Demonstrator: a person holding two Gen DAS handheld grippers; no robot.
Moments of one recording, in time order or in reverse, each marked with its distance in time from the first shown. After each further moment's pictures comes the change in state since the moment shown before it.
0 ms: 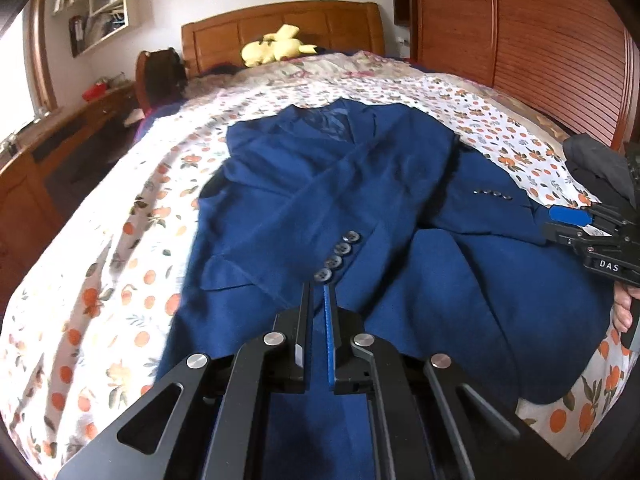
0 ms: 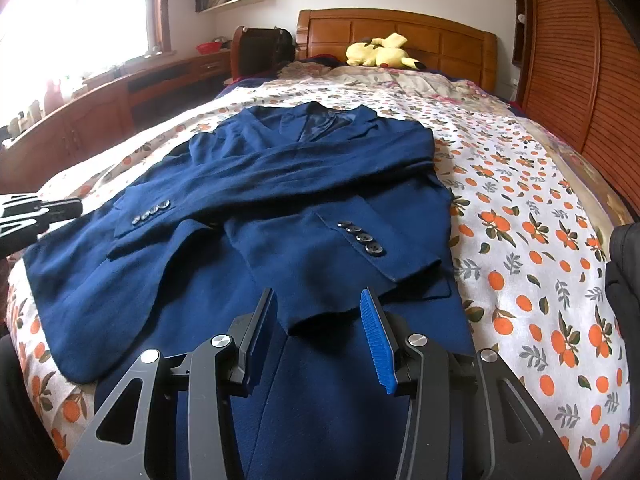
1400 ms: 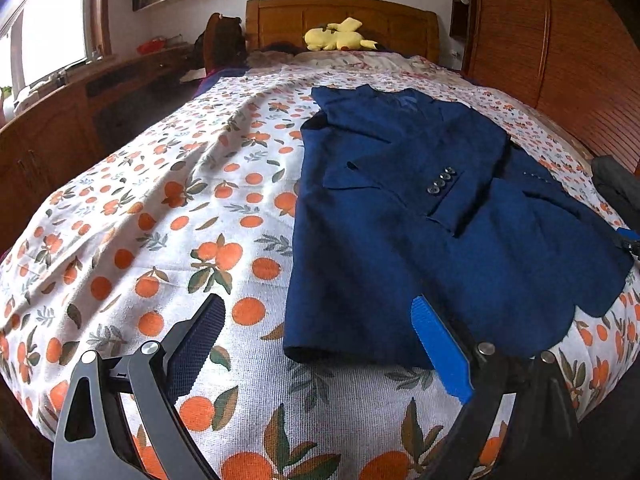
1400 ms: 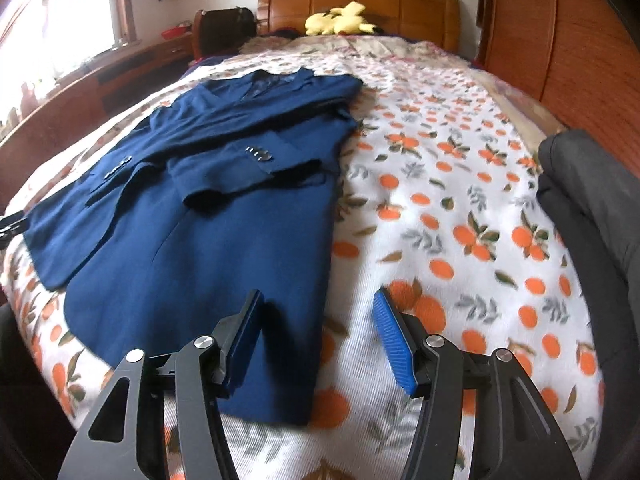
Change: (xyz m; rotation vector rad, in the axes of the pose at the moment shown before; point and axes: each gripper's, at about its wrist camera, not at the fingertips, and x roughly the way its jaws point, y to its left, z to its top) left arm -0.037 0.093 -0.095 -0.166 0.024 0.072; right arm -0.056 -0.075 -0.066 0.081 0.118 -0.055
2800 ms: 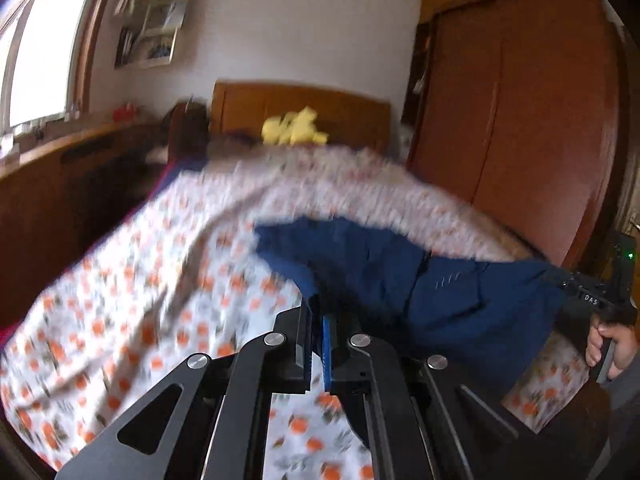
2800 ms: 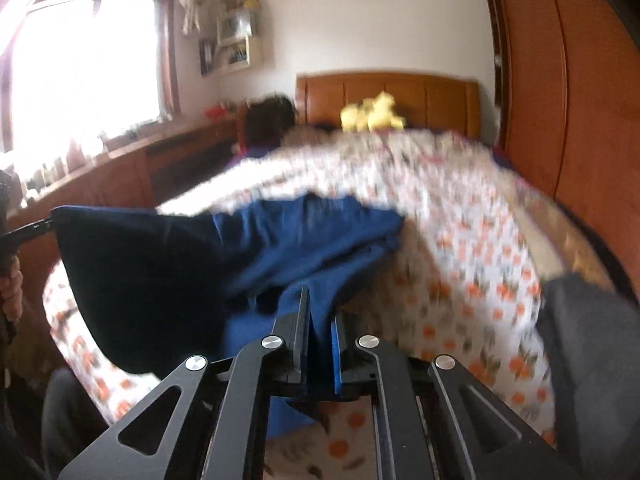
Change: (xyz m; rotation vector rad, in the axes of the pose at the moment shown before) left arm -0.154 -0.044 0.129 -0.020 -0.330 -0.194; right arm -0.128 0.058 0.099 -0.038 -0.346 0.102
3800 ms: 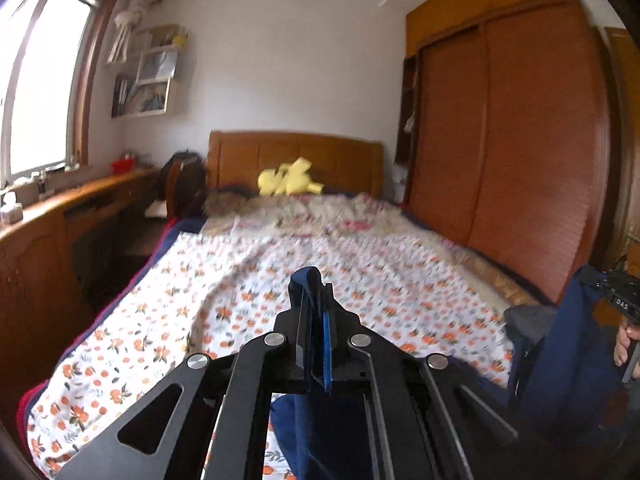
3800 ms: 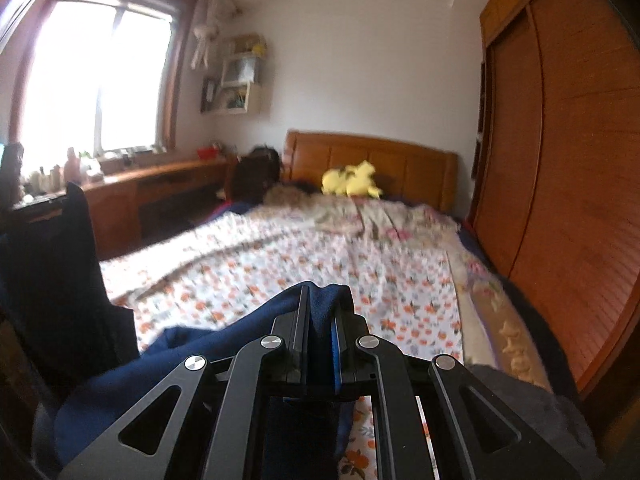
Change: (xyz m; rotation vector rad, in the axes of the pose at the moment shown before) left arm -0.010 -0.035 0.079 0.035 -0.093 0.030; right arm -0.076 -0.010 0.071 -0.118 -0.128 -0.122
